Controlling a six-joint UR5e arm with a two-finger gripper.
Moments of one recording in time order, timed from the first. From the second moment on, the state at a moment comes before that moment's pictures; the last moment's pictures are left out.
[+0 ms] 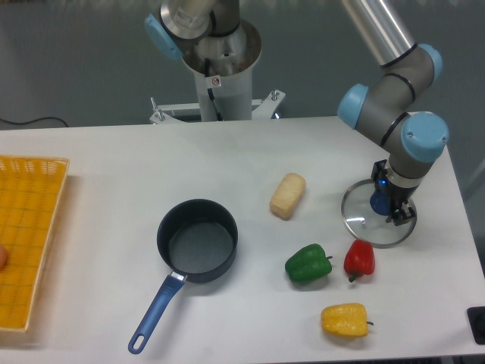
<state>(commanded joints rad) 2.87 -2.14 -1.62 -0.94 1.60 2.09</state>
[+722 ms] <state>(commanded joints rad) 2.87 -2.14 -1.62 -0.94 1.60 2.09</state>
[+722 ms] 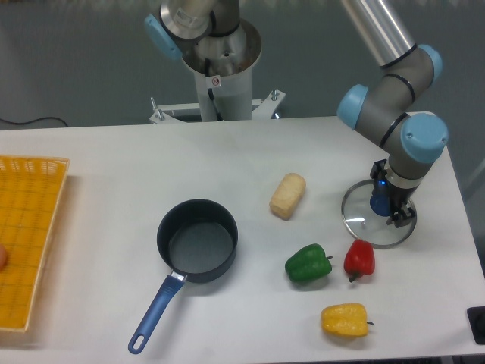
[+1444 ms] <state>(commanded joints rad) 2.87 -2.11 -1.62 -0.94 1.60 2.09</state>
